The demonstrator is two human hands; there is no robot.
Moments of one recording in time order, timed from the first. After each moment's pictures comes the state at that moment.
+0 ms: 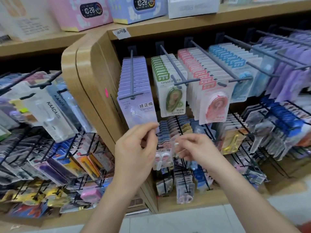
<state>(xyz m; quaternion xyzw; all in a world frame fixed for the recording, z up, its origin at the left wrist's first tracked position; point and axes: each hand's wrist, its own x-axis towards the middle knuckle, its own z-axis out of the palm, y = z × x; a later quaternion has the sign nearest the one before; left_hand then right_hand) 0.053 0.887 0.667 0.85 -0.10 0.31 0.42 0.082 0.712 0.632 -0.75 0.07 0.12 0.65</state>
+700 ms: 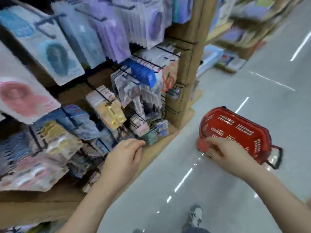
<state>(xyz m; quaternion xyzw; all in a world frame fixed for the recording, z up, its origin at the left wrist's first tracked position) 0.017 0.660 0.548 0.87 -0.43 -0.03 0.24 -0.175 0.411 0.540 -0.92 0.29 0.05 0.25</state>
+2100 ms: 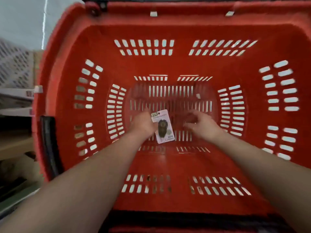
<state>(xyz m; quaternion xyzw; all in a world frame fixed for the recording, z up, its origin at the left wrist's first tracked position) -0.038 -0.064 -0.188 0.76 -0.44 -0.46 -0.12 -0.230 -0.090 -0.166 -0.53 0.66 0.12 0.52</state>
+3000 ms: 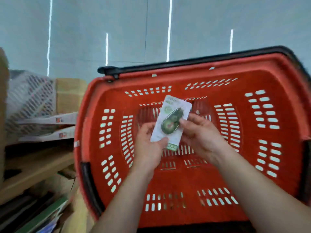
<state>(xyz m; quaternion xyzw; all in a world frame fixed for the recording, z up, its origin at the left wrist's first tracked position) -0.036 -0.066 -0.063 0.74 -0.14 -0.58 0.32 -0.172 -0.115 -0.081 -0.10 0.59 -0.24 0.76</state>
